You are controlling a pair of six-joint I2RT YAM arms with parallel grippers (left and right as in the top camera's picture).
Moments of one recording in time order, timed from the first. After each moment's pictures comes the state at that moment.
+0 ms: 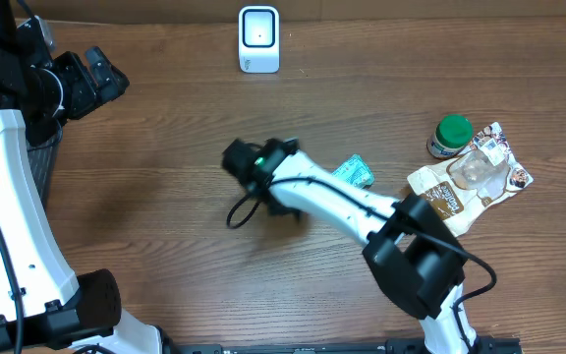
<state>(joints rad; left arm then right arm) 0.22 1.77 2.32 -1.66 0.19 -0.32 0.86 2.11 1.65 -1.18 0.38 0.66</state>
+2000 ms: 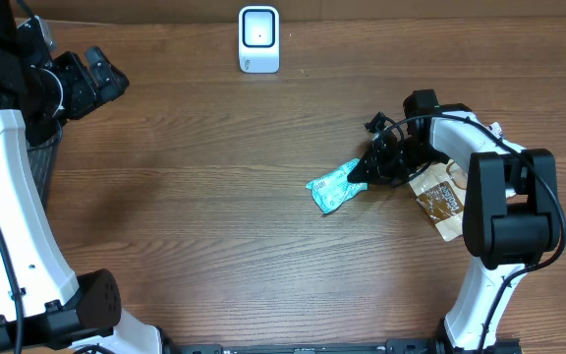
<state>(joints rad) 0.22 1.77 2.32 -1.66 0.19 -0.32 0.06 2.10 1.34 -0.87 -0.73 -0.11</state>
